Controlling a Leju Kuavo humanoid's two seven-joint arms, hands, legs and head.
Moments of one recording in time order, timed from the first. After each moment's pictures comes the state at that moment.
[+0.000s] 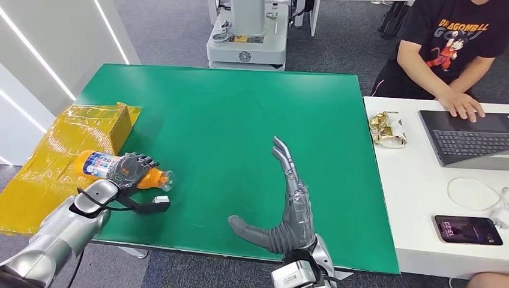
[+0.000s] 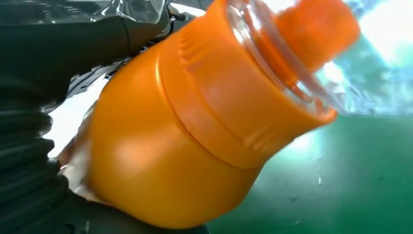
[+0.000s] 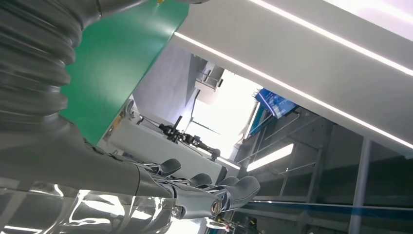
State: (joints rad) left arm -0.52 0.44 -0.57 -0.70 -1.33 0.33 -0.26; right arm -0.23 0.02 0.71 -1.47 0.28 -0.50 -0.56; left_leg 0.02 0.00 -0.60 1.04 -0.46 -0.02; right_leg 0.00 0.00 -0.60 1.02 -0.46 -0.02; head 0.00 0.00
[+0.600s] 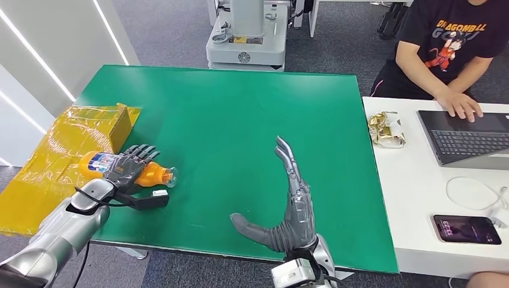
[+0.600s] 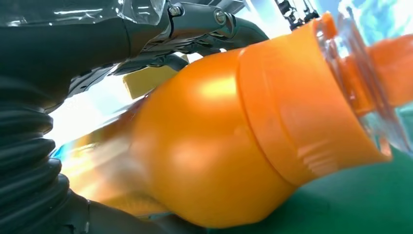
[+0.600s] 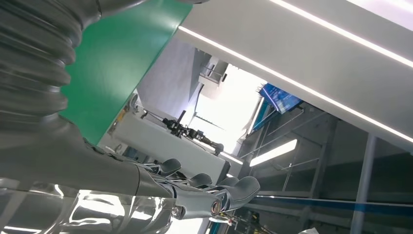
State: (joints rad) left arm -0.52 0.43 -0.52 -0.67 -1.18 0.31 -0.32; right arm -0.24 0.01 0.72 -1.47 0.28 -0.53 -0.55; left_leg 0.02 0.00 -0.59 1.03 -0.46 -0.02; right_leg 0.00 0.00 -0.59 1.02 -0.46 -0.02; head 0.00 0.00
